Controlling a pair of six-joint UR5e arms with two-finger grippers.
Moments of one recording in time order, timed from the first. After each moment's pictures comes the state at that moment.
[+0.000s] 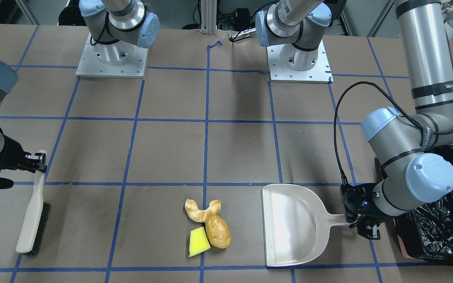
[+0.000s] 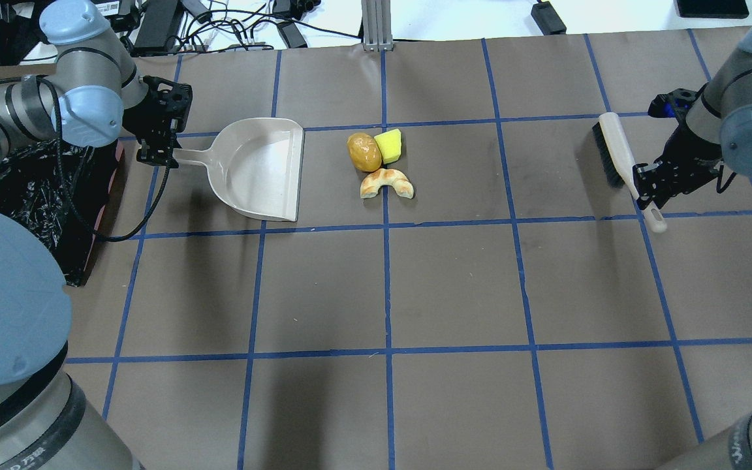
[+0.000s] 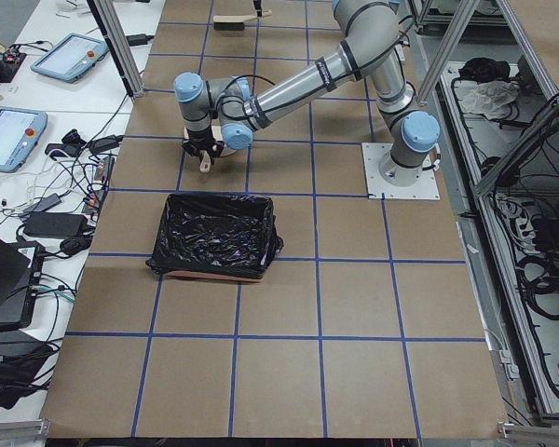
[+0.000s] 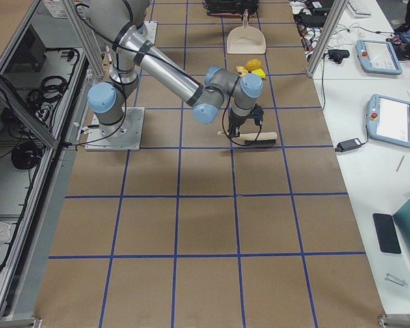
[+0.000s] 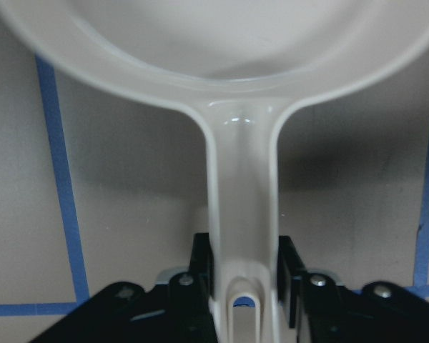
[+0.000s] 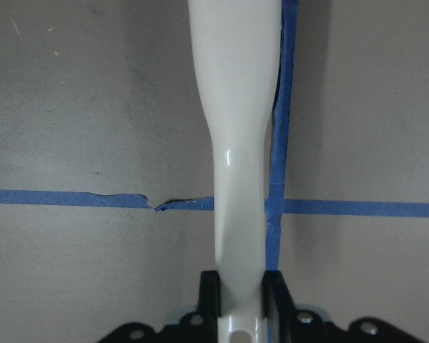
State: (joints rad) left arm -1.35 -2.13 -1.50 -1.08 1.59 1.84; right arm 1.16 -1.23 1.78 -1.98 -1.58 -0.44
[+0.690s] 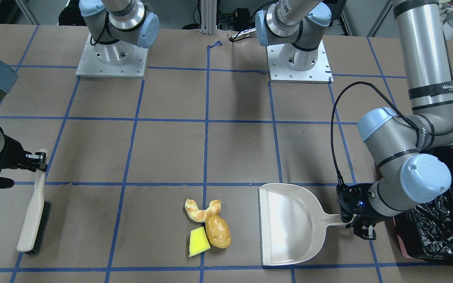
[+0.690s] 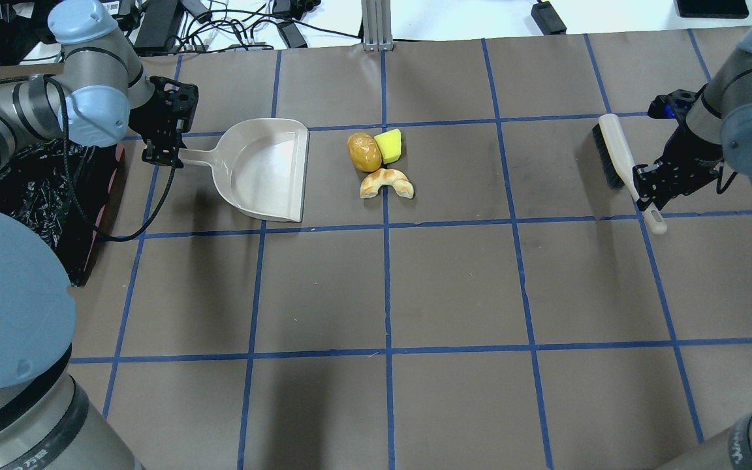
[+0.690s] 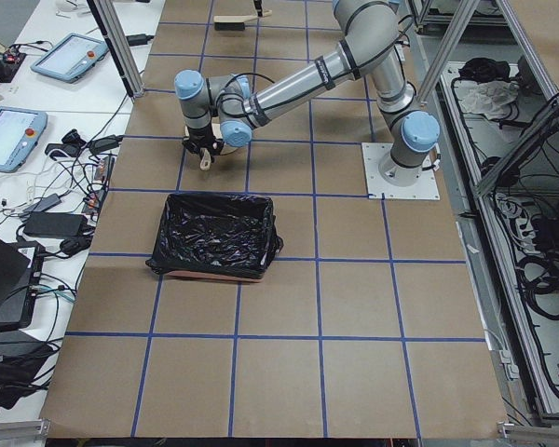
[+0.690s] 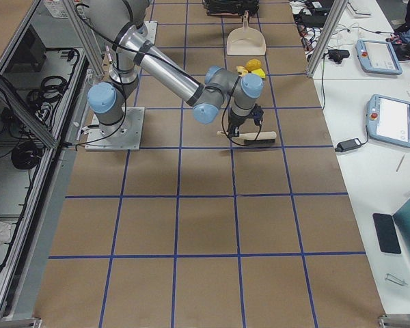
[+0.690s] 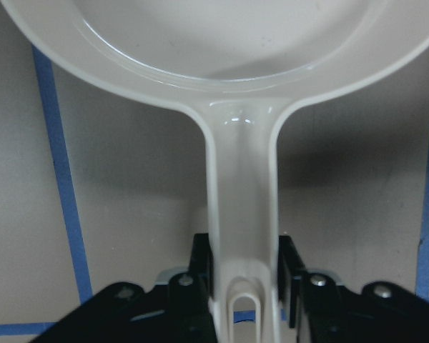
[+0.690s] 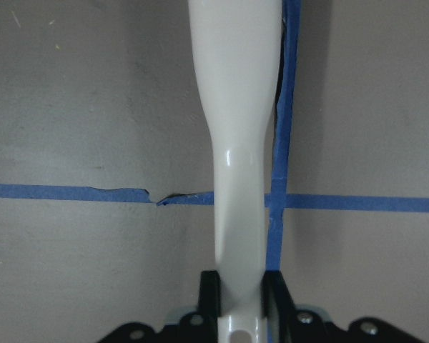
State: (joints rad) left arm -1.36 -2.13 -1.50 -1.08 1.59 1.83; right arm 1.16 -1.23 1.78 -1.97 -1.58 -0.44
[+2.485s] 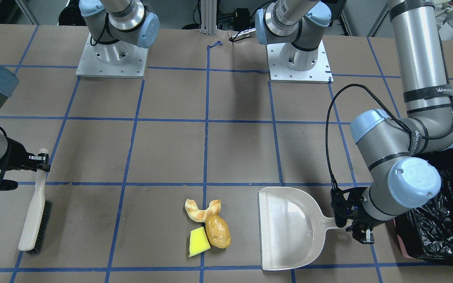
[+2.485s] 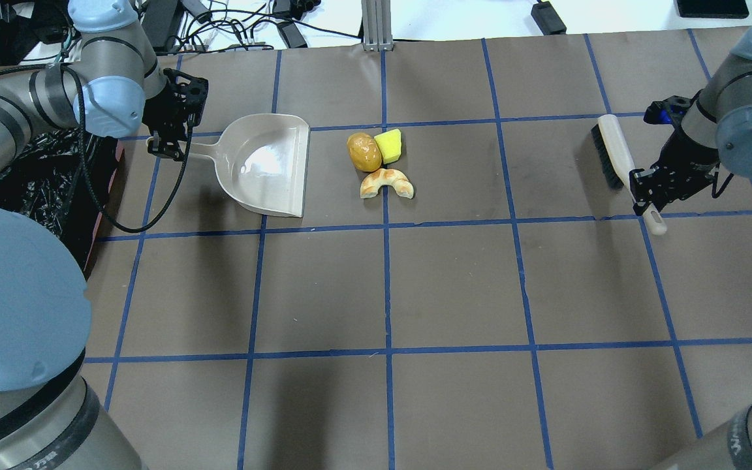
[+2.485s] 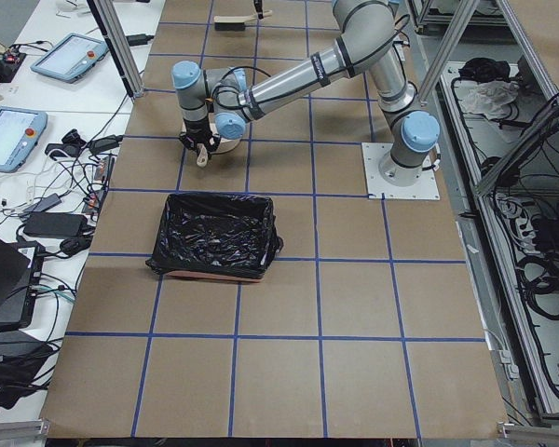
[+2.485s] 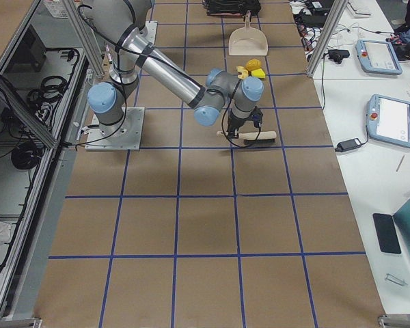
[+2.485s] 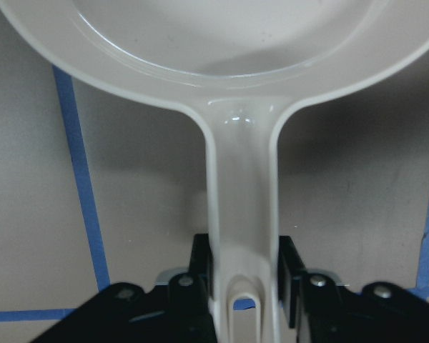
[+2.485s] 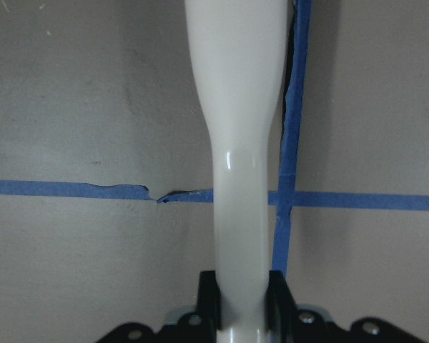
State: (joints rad) left arm -1.40 -2.15 -1.46 -1.10 1.67 1.79; right arm 1.16 -1.21 1.78 -1.95 -1.58 -0.44
